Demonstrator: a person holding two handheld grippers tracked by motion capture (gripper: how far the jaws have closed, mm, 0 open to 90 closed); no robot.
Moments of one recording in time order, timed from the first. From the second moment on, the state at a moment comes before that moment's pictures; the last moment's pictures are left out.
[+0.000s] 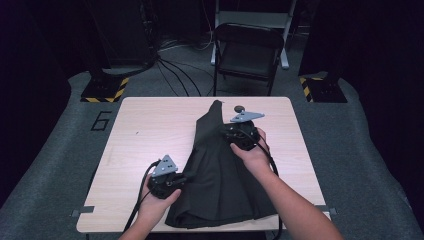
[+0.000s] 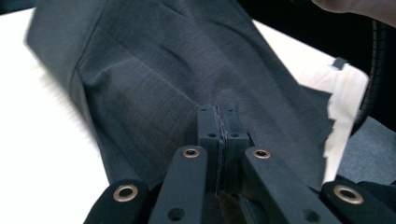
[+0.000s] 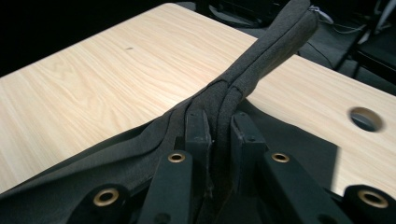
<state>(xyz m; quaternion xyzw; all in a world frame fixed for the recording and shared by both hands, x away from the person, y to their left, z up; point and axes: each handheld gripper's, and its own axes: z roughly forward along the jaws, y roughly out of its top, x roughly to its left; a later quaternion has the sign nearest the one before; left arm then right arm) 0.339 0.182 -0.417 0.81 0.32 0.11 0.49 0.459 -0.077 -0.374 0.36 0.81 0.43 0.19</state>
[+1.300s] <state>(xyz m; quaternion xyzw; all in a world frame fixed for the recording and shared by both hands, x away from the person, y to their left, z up) 0.366 0.132 -0.468 0.81 0.34 0.07 0.47 0.510 -0.129 -0.480 0.48 0.80 0.32 0.17</state>
